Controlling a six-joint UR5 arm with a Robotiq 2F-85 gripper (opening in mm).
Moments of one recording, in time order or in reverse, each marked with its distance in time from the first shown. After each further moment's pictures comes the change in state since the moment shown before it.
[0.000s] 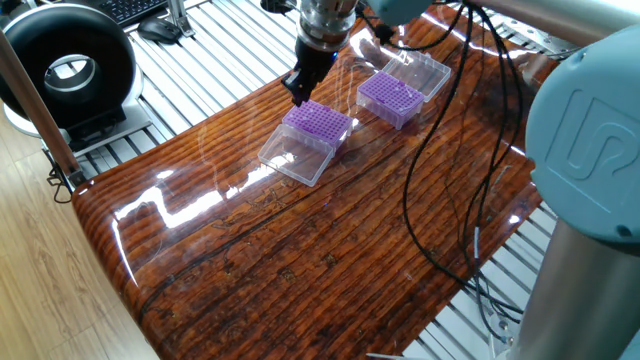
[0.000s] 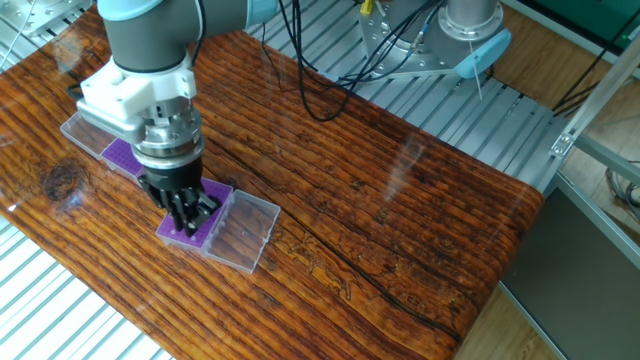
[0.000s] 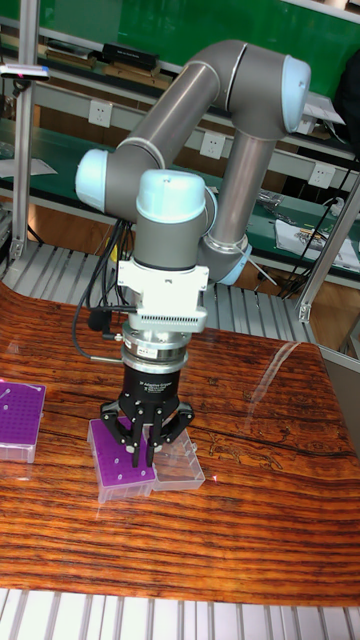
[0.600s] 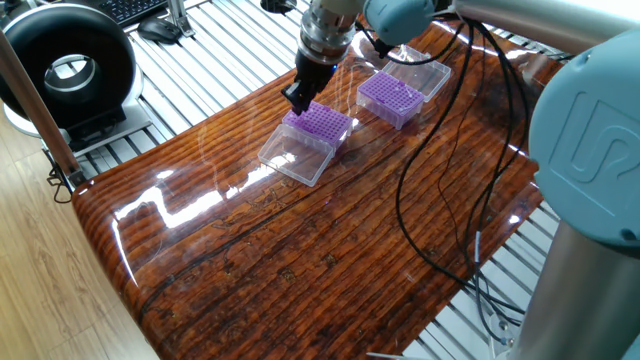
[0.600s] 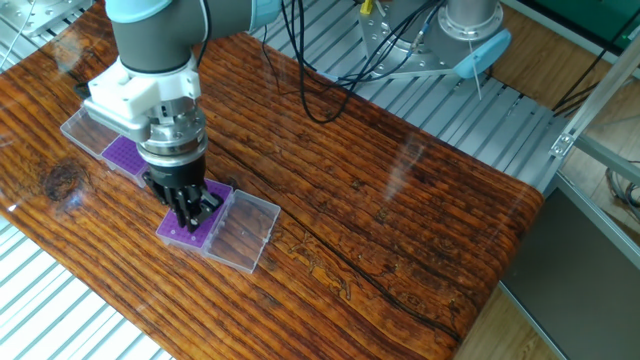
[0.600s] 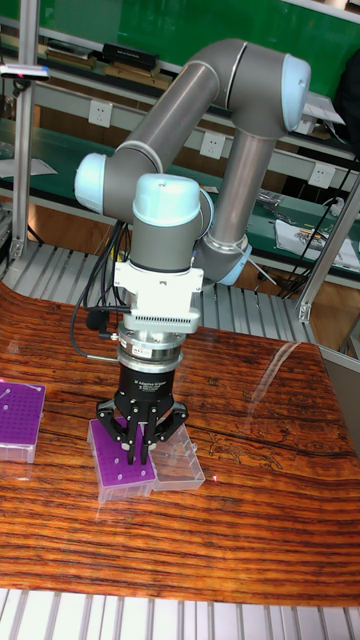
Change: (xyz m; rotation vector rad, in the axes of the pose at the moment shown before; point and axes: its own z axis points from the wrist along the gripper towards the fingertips) arm 0.012 -0.005 0.005 0.002 0.001 0.011
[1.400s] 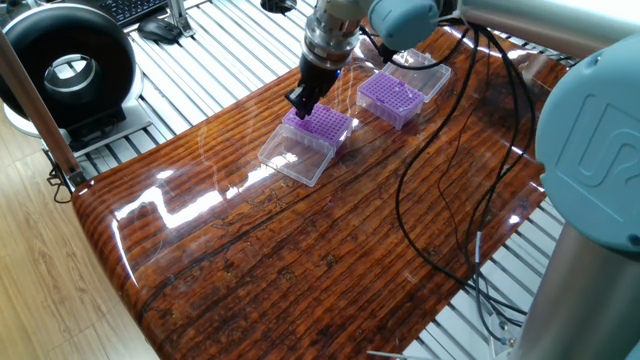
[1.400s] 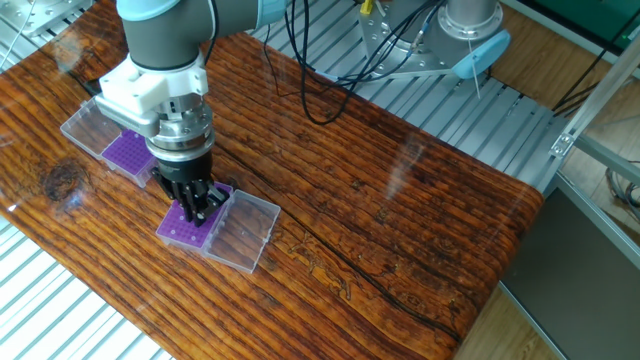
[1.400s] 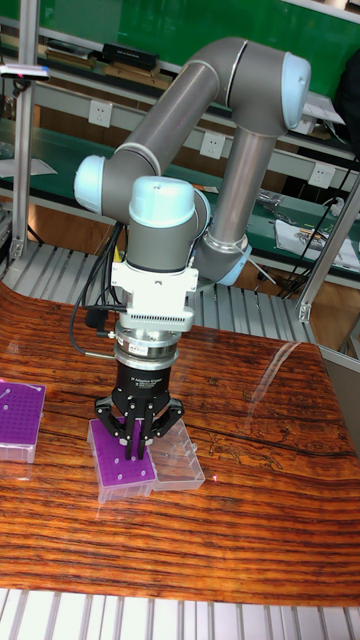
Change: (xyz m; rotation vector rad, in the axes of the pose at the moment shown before) arm 0.016 -0.003 0.005 -0.001 0.005 0.006
